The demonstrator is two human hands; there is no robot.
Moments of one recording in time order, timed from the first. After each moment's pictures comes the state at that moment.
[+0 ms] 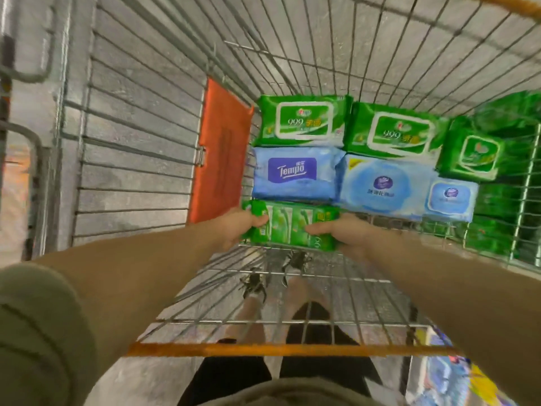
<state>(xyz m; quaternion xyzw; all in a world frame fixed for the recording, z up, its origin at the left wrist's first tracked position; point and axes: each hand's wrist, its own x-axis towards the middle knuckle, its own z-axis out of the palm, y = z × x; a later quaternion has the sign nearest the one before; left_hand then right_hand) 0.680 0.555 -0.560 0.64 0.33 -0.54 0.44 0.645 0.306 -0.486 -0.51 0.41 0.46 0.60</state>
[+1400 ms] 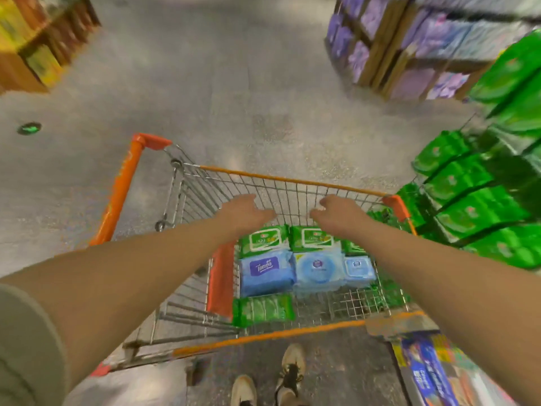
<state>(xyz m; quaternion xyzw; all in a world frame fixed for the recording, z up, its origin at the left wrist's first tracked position) 0.764 0.494 -0.163 0.92 -0.16 -0.28 0.24 0.678 0.292 -0.139 -0.94 0.22 0.19 0.19</state>
